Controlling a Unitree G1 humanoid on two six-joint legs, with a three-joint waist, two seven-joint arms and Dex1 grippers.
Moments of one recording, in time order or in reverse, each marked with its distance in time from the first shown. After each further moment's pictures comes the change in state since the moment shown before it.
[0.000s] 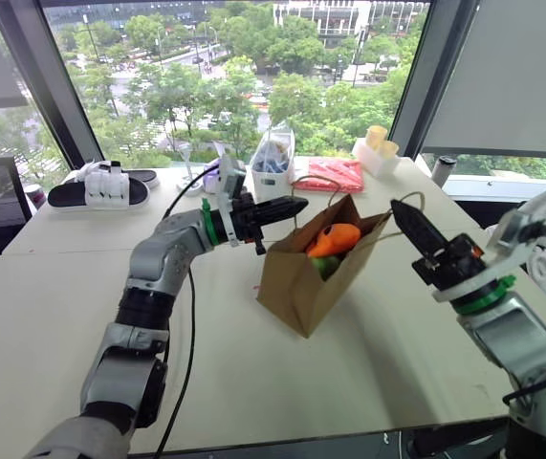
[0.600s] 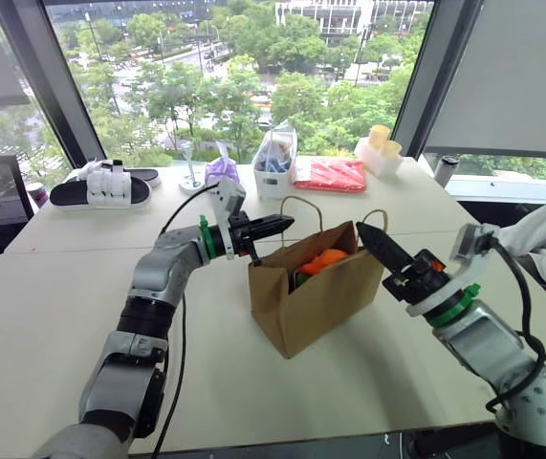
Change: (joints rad) left arm 0.084 -0.003 0.002 0.004 0.058 0.018 0.041; right arm 0.127 -0.039 0.127 0.018 -0.072 -0.033 0.042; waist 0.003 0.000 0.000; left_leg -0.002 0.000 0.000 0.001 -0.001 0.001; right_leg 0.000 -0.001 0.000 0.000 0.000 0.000
